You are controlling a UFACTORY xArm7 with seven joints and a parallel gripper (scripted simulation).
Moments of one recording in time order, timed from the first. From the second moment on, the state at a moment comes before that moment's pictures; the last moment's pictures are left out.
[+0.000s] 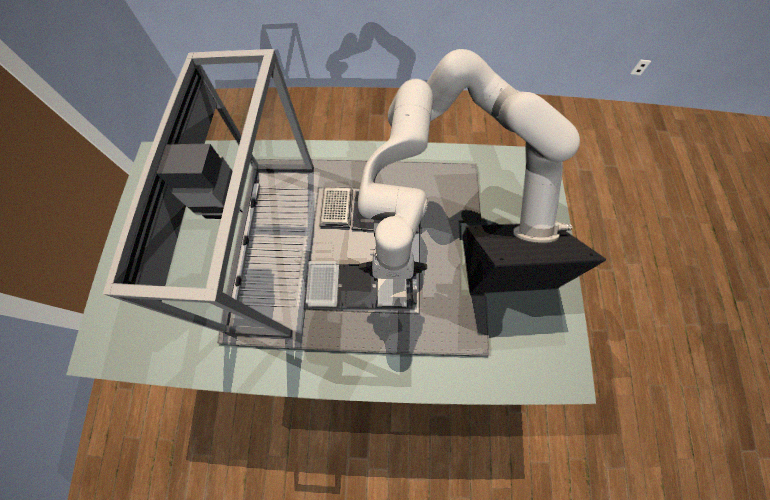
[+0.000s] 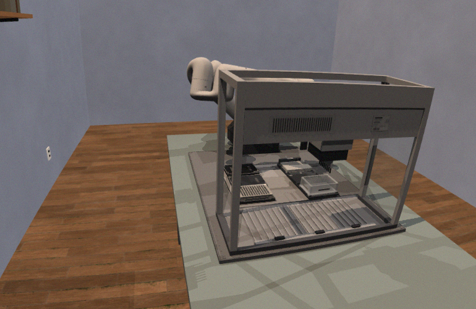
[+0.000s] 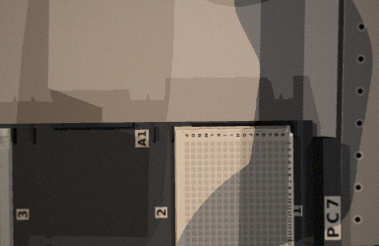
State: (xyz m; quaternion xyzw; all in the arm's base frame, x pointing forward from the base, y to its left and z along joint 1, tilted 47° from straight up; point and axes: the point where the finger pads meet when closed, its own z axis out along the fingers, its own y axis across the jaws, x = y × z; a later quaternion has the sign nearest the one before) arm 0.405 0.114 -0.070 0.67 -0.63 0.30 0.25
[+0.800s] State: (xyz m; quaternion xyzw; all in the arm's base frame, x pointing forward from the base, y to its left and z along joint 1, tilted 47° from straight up) arm 0.405 0.122 -0.060 0.67 -0.63 0.30 0.25
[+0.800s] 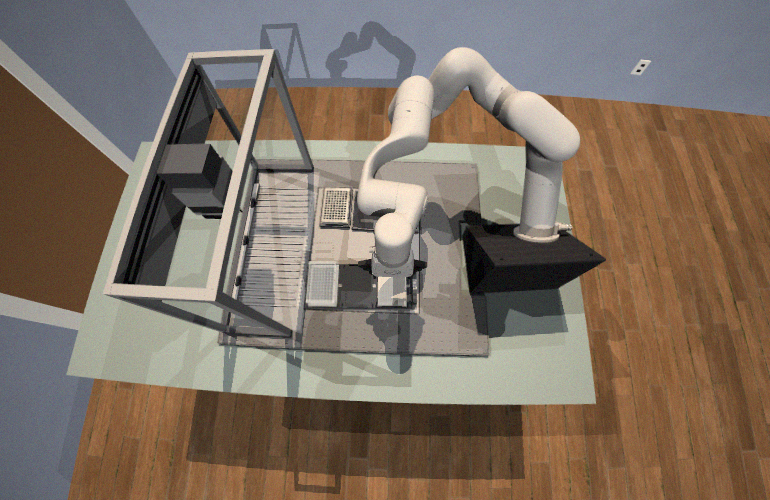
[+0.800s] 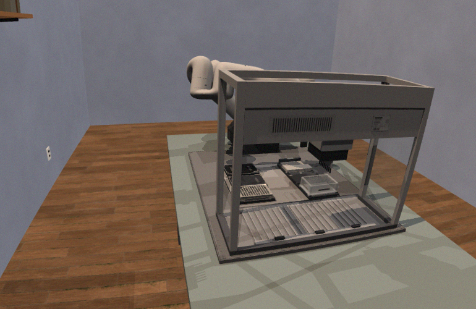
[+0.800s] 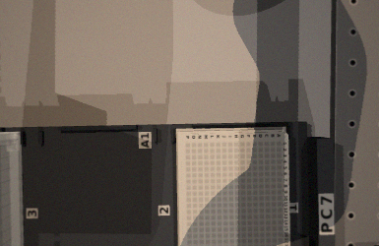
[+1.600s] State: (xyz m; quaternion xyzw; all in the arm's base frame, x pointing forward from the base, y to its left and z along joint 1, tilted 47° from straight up) arm 0.481 0.072 -0.011 0.66 -0.64 0.31 0.25
